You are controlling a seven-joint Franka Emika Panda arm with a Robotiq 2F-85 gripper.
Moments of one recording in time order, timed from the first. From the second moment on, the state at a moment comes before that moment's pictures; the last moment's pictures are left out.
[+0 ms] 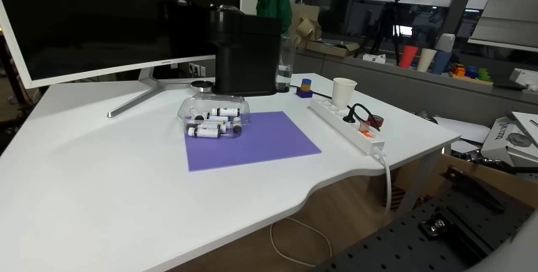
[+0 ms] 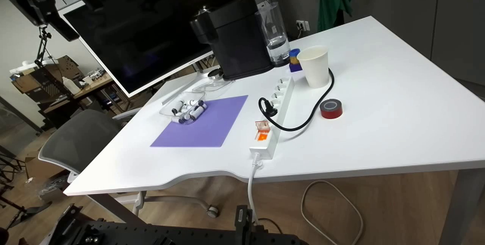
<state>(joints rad) -0.10 -0.77 -0.01 -2.62 -0.21 1.89 -0.08</state>
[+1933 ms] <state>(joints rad) -0.37 -0.22 -0.25 -2.77 -0.37 2.65 -0.08</state>
